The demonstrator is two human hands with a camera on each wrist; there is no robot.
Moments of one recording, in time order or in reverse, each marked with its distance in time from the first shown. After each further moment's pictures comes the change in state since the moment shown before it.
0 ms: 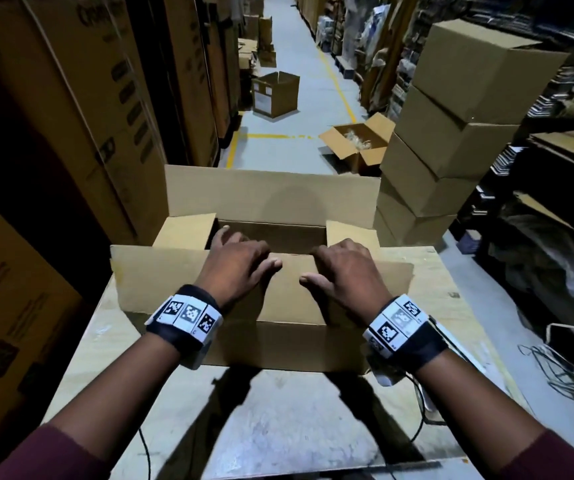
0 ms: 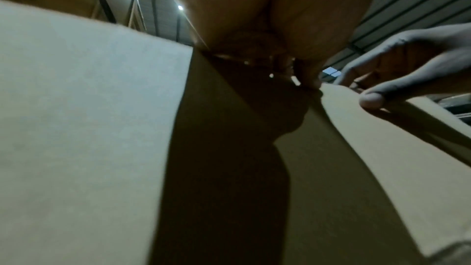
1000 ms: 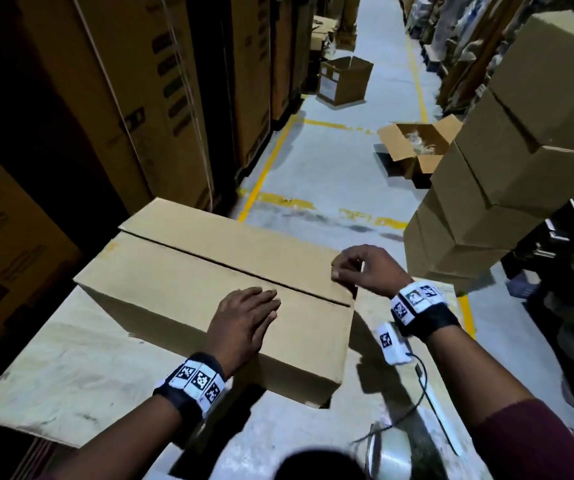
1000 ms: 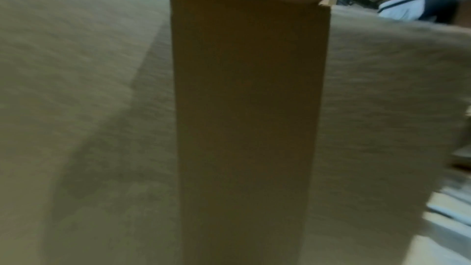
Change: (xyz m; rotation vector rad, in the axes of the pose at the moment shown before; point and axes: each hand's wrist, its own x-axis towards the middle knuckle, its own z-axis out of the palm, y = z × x) left_hand 0.006 0.113 0.125 -0.227 0.272 -0.166; right_hand 0.100 0.213 0.062 0.811 -0.282 -0.188
